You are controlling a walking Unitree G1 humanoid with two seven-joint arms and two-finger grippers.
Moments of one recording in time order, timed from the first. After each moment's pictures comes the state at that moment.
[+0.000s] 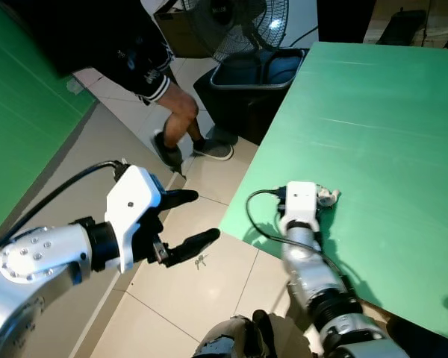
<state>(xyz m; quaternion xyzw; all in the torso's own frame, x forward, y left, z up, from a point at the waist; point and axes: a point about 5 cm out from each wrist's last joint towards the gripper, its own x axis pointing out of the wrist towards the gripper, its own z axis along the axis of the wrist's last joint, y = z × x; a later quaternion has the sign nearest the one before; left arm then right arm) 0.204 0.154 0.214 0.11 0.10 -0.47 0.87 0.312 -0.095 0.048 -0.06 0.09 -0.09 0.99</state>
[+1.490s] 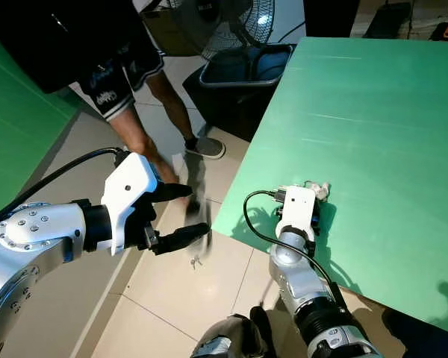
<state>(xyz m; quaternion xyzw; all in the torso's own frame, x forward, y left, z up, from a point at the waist) 0.222 0.166 0.216 0.14 0.13 -0.50 0.85 0.303 -0.087 0.054 -0.05 0.10 -0.18 0.98</state>
